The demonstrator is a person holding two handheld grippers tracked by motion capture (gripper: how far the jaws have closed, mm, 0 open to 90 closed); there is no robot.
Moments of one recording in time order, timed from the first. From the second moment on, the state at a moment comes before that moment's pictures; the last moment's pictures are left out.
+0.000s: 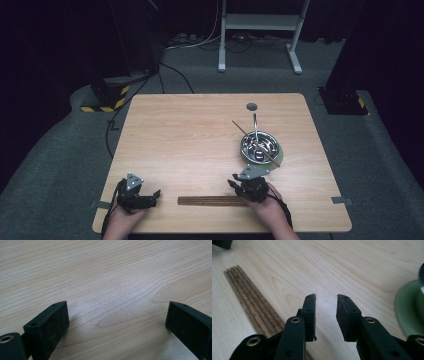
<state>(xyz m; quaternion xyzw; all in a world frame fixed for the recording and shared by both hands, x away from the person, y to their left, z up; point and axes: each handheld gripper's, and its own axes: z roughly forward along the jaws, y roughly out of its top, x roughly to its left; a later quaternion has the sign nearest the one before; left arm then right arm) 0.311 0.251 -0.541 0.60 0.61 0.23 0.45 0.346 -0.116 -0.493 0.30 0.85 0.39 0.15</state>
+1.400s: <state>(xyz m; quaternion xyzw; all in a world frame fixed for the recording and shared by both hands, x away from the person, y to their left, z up) 0.311 0.250 -0.541 0.60 0.62 0.23 0.46 0.330 -0.116 -0.512 0.30 0.86 0.39 0.10</state>
